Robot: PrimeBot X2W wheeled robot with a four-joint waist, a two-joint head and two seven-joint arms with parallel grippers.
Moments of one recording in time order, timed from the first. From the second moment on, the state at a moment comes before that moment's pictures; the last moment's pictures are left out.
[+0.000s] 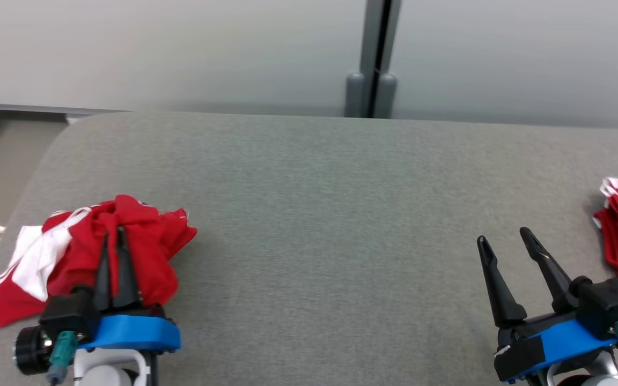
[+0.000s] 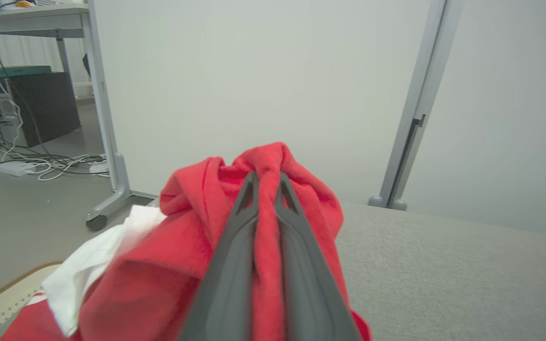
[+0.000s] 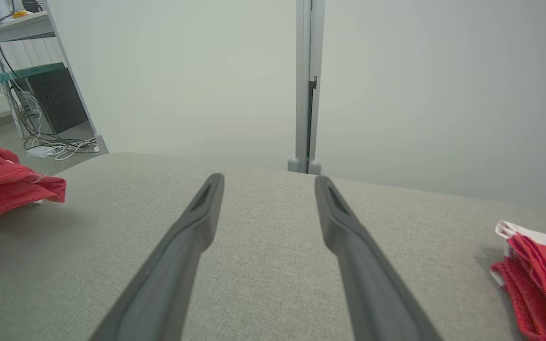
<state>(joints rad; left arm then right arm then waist) -0.10 0.08 -0.02 0.22 -0.19 0.03 -0.26 0.01 -0.09 0.03 -0.12 0.15 0.13 -0.01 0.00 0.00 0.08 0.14</state>
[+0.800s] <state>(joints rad) -0.38 0.05 -0.51 0.34 -0.21 -0.08 -0.25 -0.06 -0.06 0.02 -0.04 0.18 0.13 -0.09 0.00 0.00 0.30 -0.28</state>
